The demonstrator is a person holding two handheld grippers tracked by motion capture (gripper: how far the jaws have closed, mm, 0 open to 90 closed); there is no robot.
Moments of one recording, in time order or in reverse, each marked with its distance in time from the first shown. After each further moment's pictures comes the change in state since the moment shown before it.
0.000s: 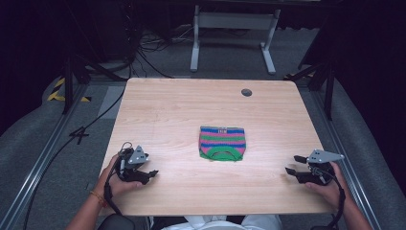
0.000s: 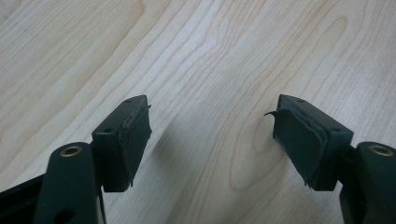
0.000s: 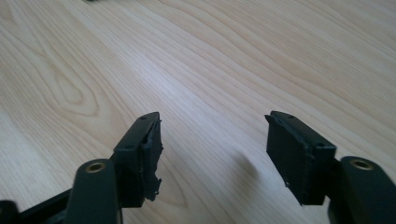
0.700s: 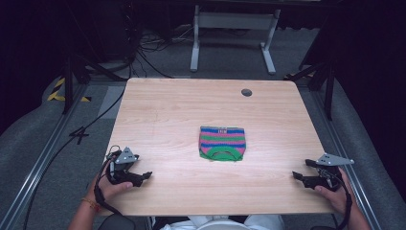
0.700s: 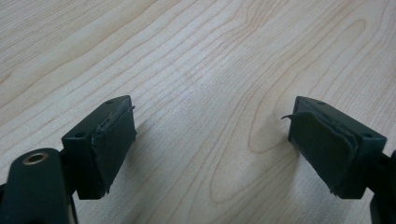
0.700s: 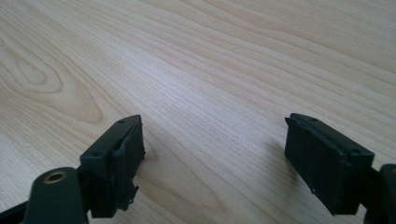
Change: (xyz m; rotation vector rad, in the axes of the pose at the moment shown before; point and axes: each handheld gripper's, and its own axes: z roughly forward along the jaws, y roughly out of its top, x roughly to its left) left arm 0.008 -0.024 -0.004 -0.055 0.004 -0.144; right arm -0.010 -0.027 -0.008 0.011 -0.050 0.155
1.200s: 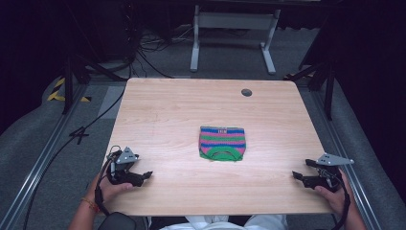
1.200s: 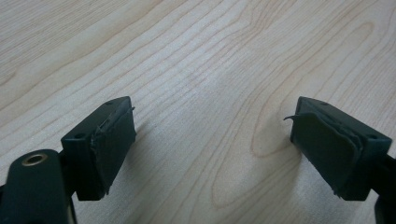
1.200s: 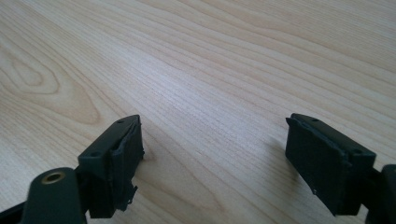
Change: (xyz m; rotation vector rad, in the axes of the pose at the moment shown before) left arm -0.001 0.001 0.001 0.001 0.010 -0.011; right arm 0.000 0.000 0.000 0.002 -0.008 0.007
